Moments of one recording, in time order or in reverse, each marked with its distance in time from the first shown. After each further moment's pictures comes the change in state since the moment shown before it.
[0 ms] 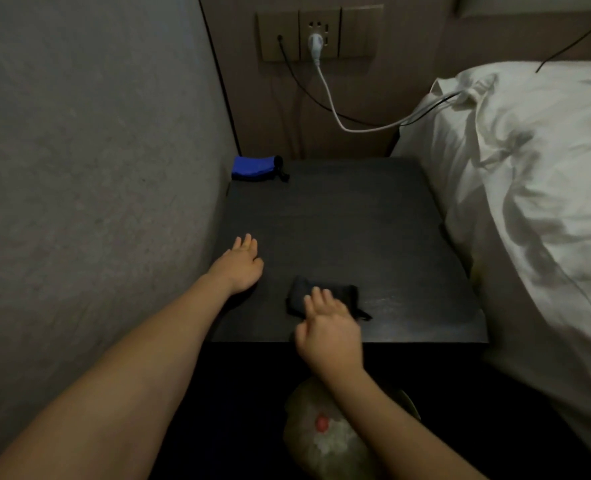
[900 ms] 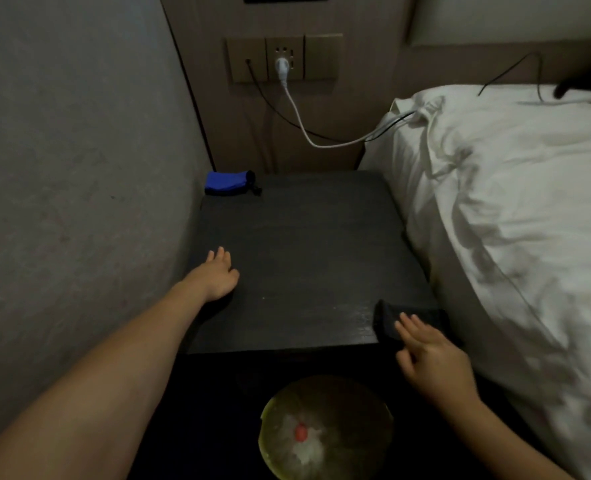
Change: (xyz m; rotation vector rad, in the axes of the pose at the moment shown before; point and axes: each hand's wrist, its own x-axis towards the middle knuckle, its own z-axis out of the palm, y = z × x) left_hand 0.002 0.007 -0.005 0.027 -0.060 -0.058; right_hand -0.070 0.159 -0.055 -0.128 0.151 0.118
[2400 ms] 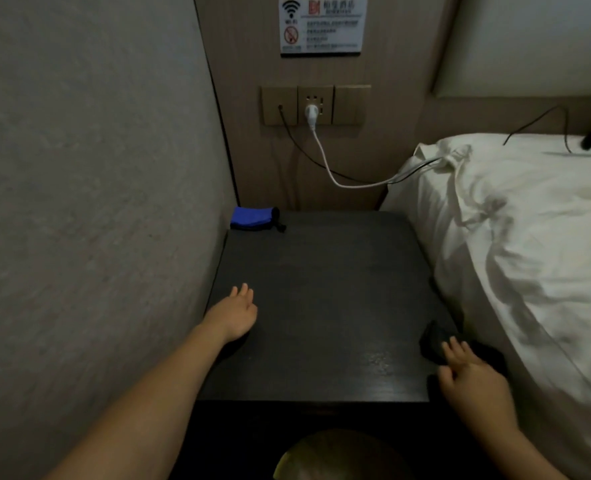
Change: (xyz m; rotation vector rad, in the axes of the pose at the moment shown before) left_hand -0.001 -0.007 -0.006 -0.012 0.039 0.076; right_hand 0.051 0.007 -0.006 -0.023 -0.139 0.292
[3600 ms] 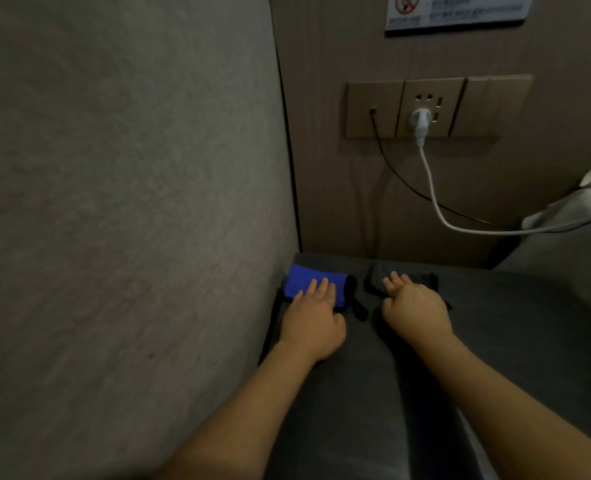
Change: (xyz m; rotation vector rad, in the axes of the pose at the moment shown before) left_hand 0.157 -0.002 -0.058 -0.036 0.317 0.069; right_hand 0.257 -0.267 0.052 -0.125 -0.150 -0.440
